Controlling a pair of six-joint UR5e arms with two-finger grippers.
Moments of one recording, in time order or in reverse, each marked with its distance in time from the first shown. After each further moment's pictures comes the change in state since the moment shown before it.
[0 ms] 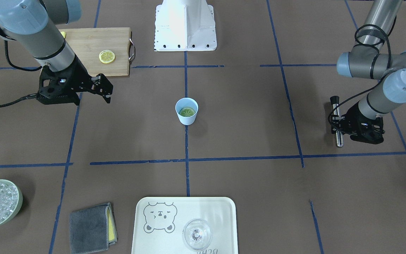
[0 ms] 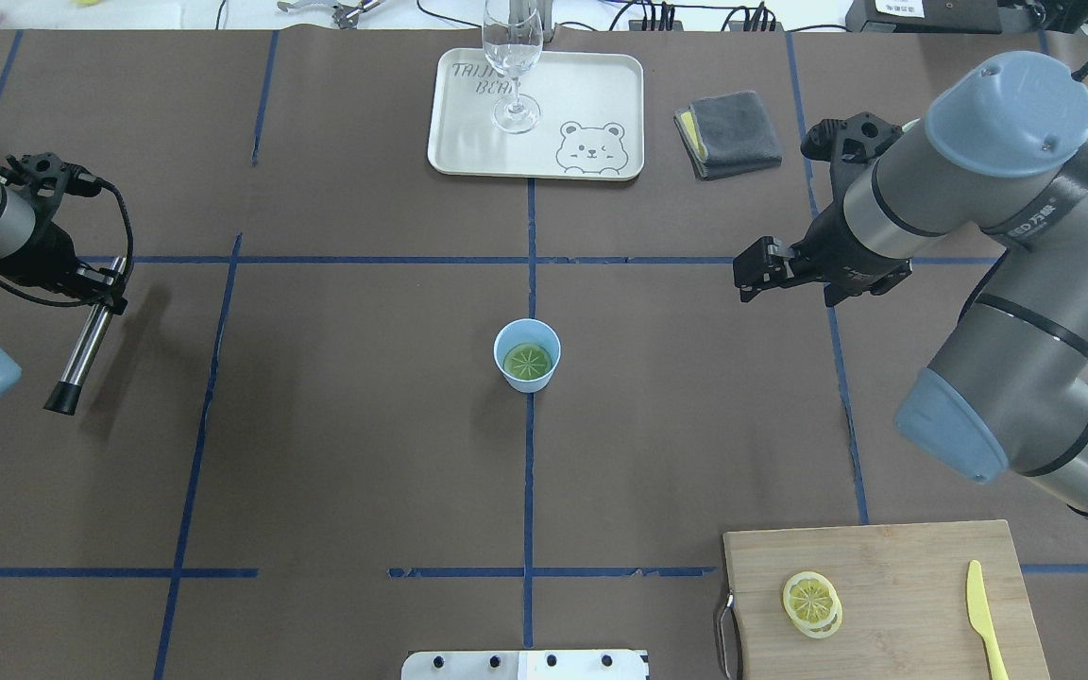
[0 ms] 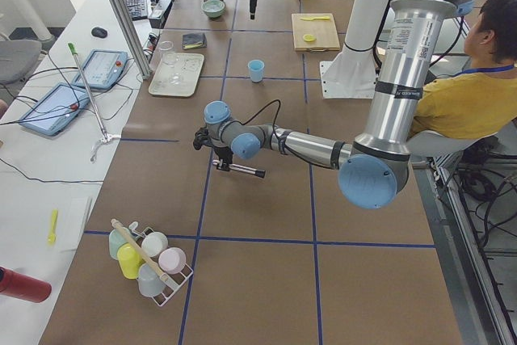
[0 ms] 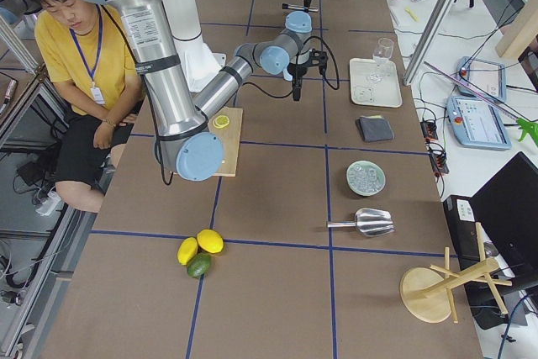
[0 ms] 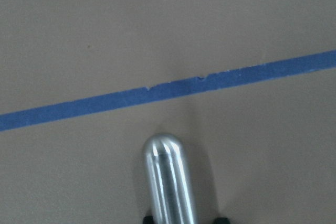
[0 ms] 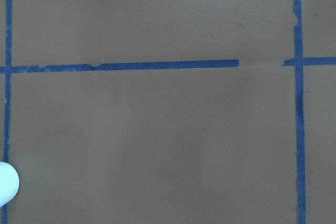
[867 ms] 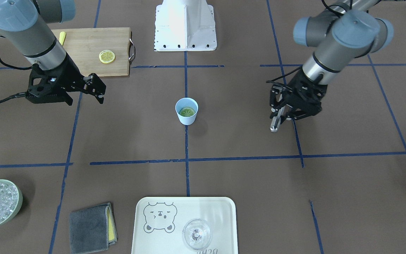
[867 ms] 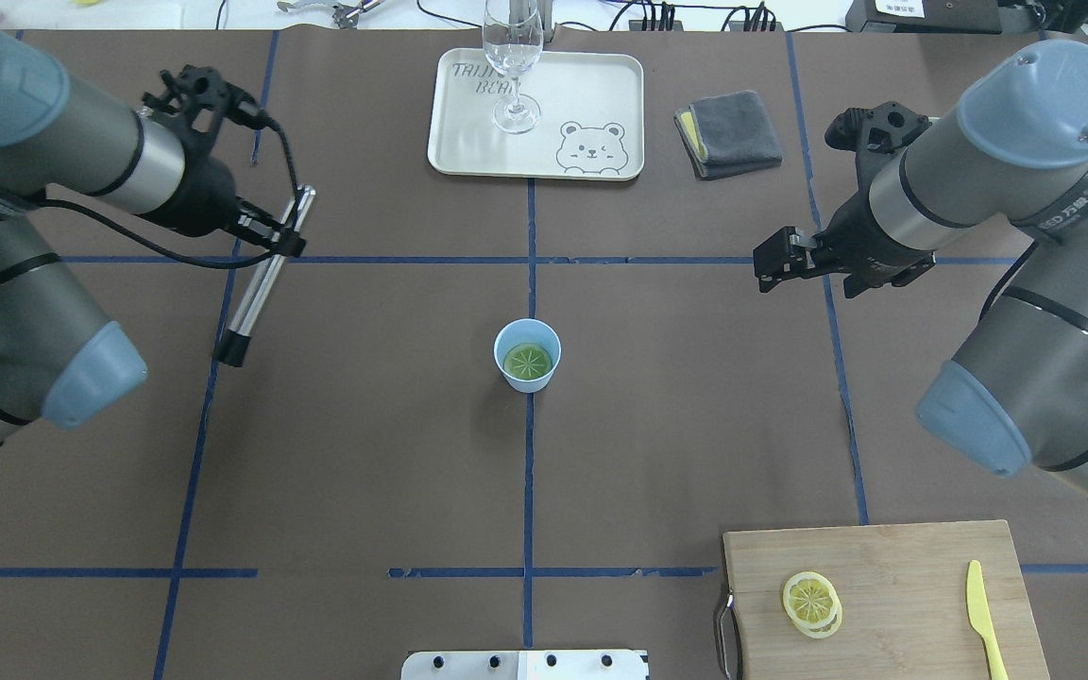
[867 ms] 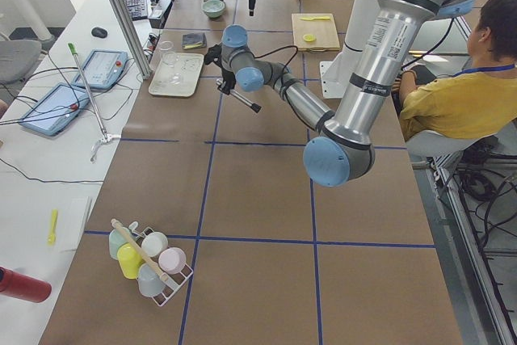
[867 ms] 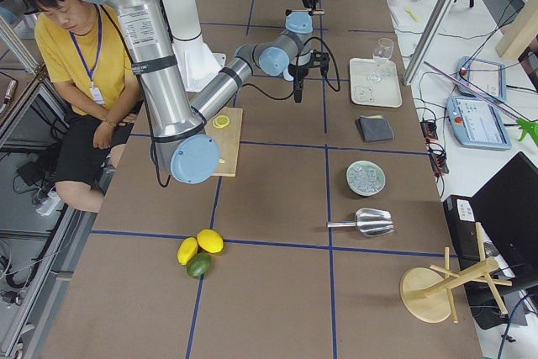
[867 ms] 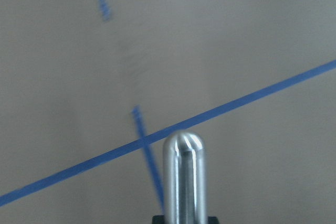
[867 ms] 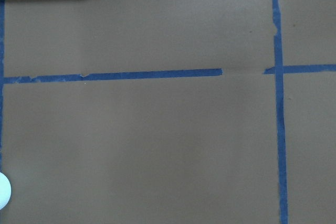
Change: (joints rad) left arm 0.153 -0.249 -0.295 0.076 0.140 -0.011; right arm 0.035 -0.025 0.018 0.000 0.000 -0.009
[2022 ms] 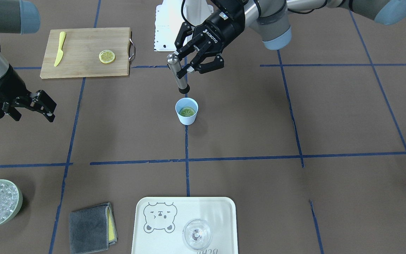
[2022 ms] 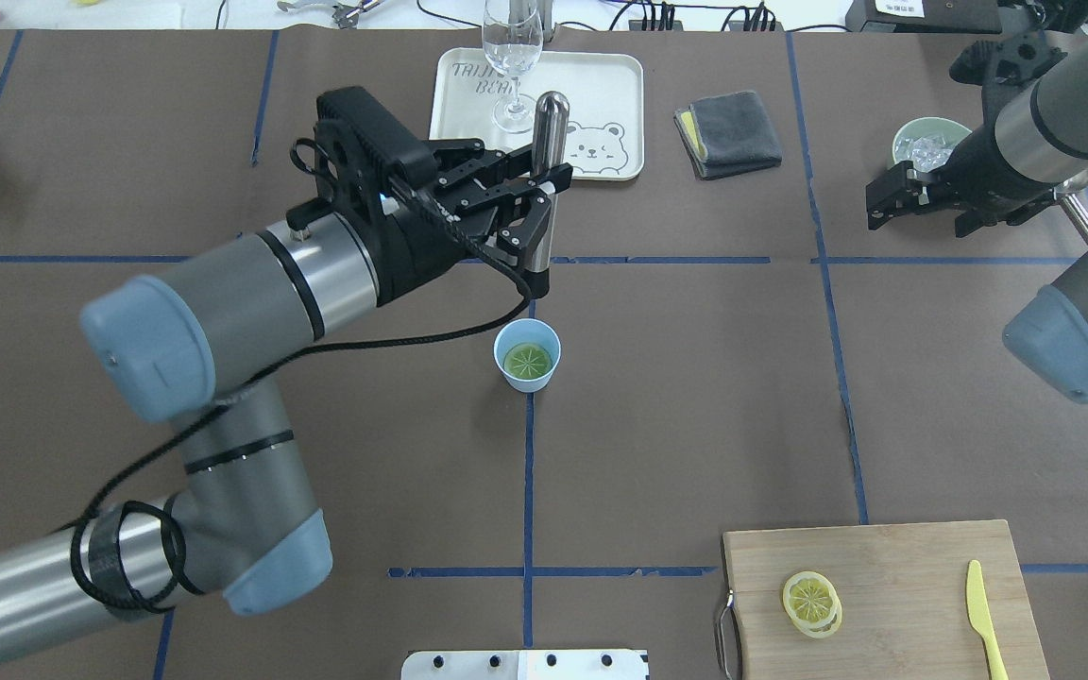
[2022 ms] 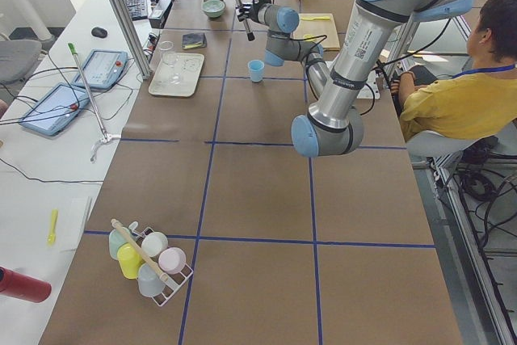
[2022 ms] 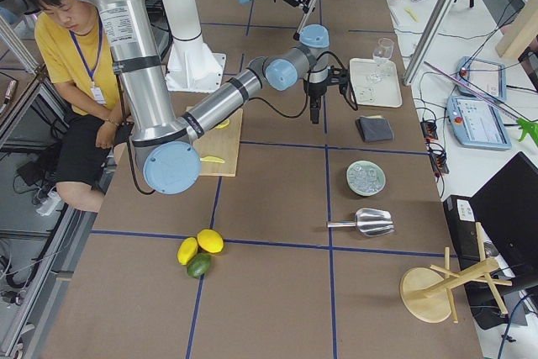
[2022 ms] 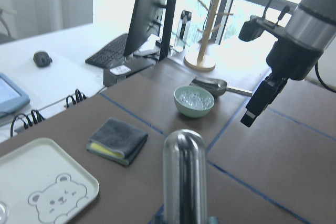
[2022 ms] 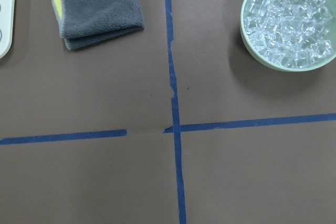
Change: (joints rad) left arm 0.363 -0.152 0.048 -0.823 0.786 0.036; right arm 0.174 -0.066 -0.042 -0.001 0.004 -0.132
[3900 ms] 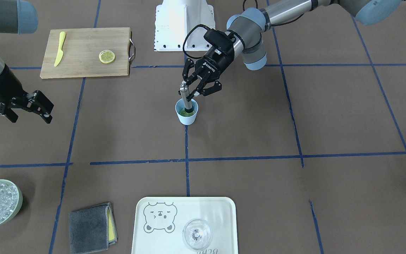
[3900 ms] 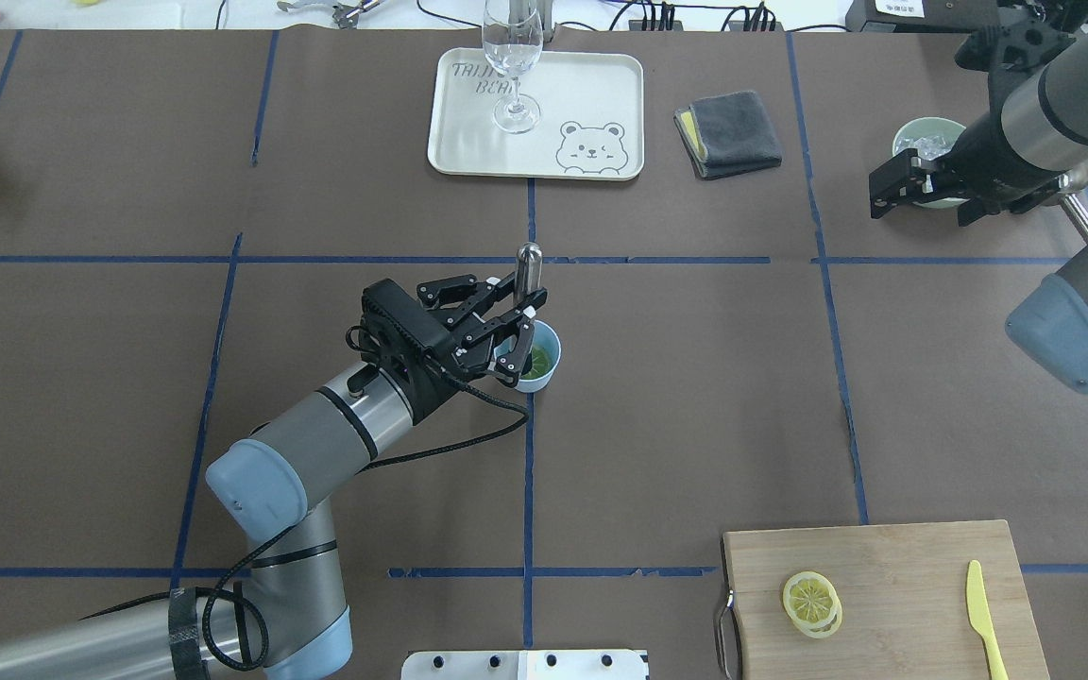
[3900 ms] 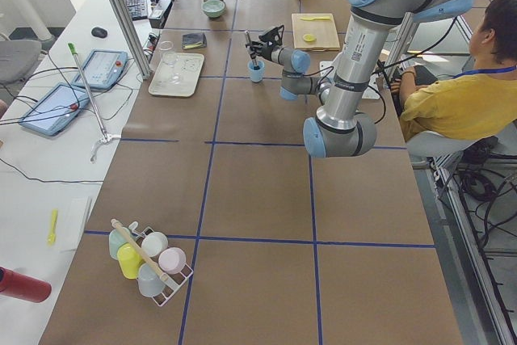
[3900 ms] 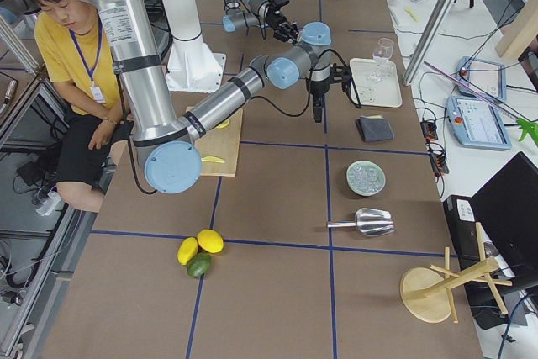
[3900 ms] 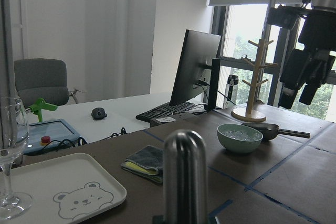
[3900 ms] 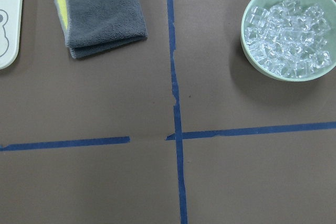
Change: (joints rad) left arm 0.152 0.030 0.321 -0.325 0.201 0.070; right arm 0.011 0.011 -0.001 0.000 0.000 -0.005
